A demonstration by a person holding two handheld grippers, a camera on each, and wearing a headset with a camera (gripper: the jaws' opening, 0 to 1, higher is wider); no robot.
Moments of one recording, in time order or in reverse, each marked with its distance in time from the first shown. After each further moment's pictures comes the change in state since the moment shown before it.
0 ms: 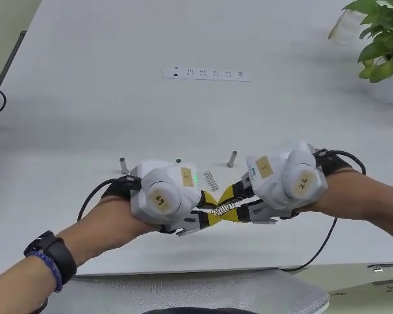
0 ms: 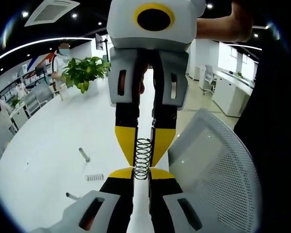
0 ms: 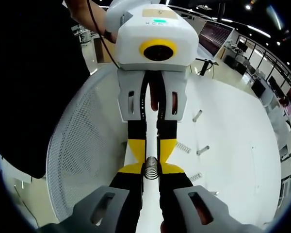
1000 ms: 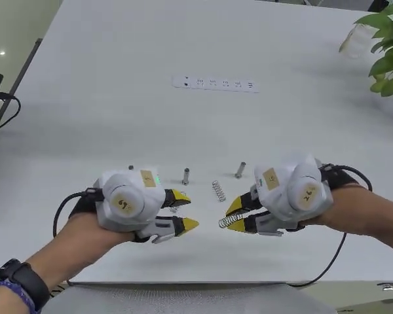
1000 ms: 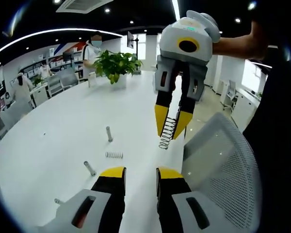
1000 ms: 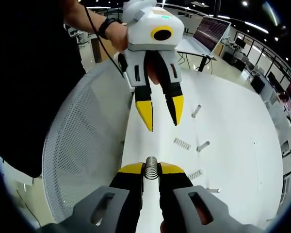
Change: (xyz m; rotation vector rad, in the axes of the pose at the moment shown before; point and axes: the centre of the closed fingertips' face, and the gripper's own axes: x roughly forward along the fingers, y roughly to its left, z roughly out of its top) left arm -0.048 0.035 -0.040 -0.194 -0.024 0.173; right arm 0.007 -0.006 -0.009 0.027 0.014 0.002
